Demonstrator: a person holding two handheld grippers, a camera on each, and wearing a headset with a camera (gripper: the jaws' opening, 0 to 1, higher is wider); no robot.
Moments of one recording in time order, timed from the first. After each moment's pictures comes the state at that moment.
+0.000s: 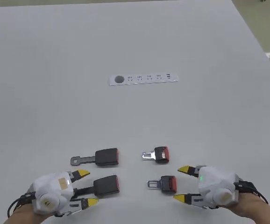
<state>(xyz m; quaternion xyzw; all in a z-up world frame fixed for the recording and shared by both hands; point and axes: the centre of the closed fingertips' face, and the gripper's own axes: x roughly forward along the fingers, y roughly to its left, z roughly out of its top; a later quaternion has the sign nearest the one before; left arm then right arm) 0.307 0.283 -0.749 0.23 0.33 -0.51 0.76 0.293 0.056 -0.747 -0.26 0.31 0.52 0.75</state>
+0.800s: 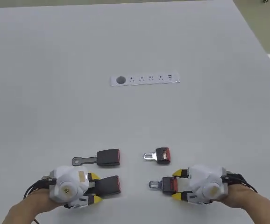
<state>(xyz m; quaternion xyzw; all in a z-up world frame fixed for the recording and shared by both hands) 0.305 0.273 -0.775 0.28 0.37 -0.56 0.69 0.295 0.066 -0.769 -0.29 0.33 0.56 0.70</state>
